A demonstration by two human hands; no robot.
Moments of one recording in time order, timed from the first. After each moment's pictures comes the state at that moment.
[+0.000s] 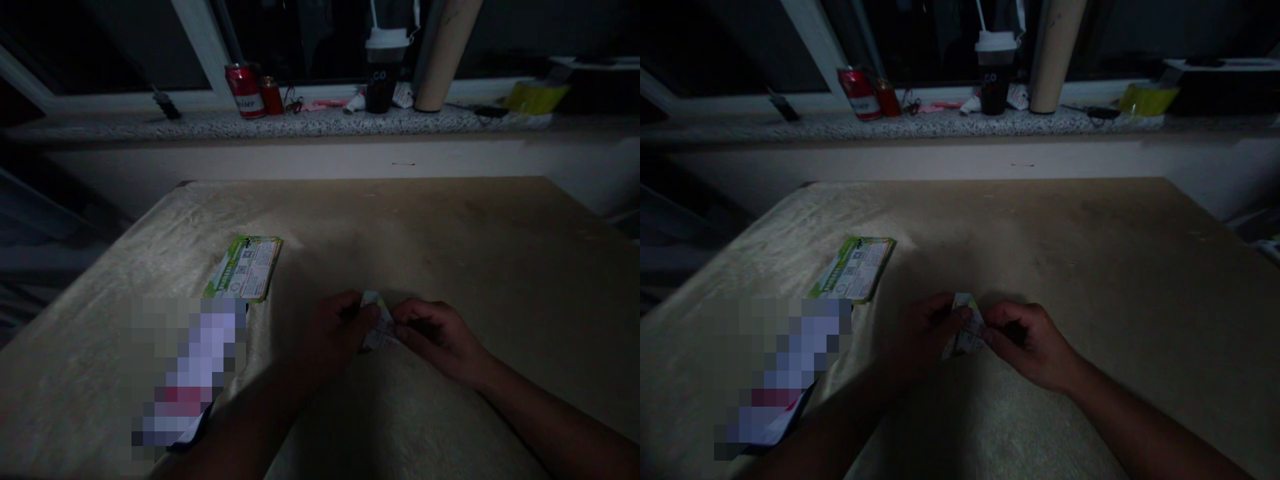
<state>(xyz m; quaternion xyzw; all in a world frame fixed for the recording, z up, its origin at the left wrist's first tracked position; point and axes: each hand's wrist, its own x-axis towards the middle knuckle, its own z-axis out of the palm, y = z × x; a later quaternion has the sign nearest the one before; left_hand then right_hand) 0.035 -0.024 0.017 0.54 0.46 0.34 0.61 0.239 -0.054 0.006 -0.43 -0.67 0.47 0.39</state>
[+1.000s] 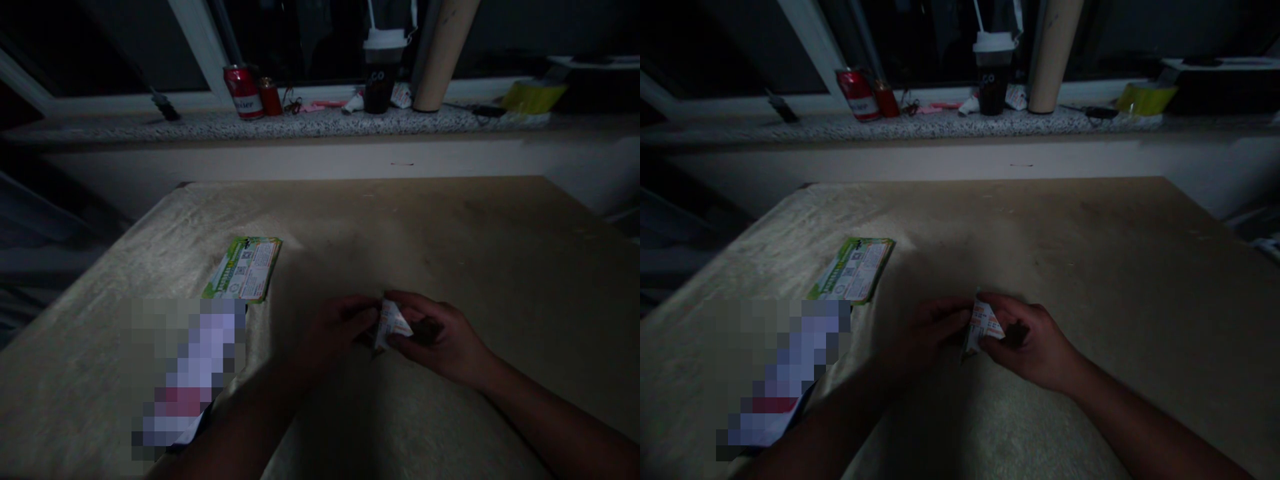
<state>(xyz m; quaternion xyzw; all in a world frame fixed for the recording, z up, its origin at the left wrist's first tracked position) 0.034 -0.019 0.007 0.43 0.38 0.32 0.75 0.236 -0.056 0.008 -0.45 -0.67 0.42 0.40</state>
